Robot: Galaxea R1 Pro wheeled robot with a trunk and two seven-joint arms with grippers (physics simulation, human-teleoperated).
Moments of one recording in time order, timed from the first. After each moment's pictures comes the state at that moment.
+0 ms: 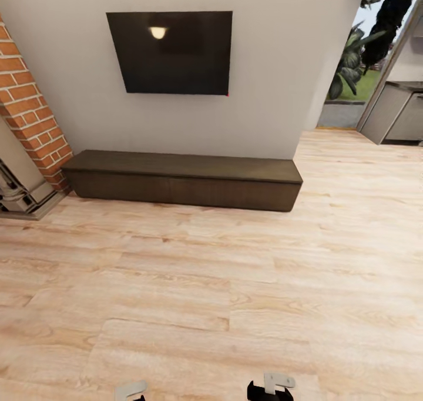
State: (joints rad) left arm -0.36 -0.04 -0.13 -0.17 0.25 -0.24 0.29; right arm -0.38 0.16 0.52 -0.23 -0.49 -0.22 -0.49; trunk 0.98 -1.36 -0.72
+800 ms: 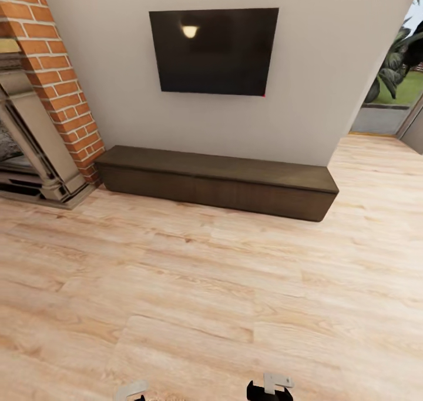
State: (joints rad) left arm -0.36 -0.04 -0.13 -0.17 0.25 -0.24 0.29; right arm -0.38 0.16 0.52 -0.23 -0.49 -0.22 -0.49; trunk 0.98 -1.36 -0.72
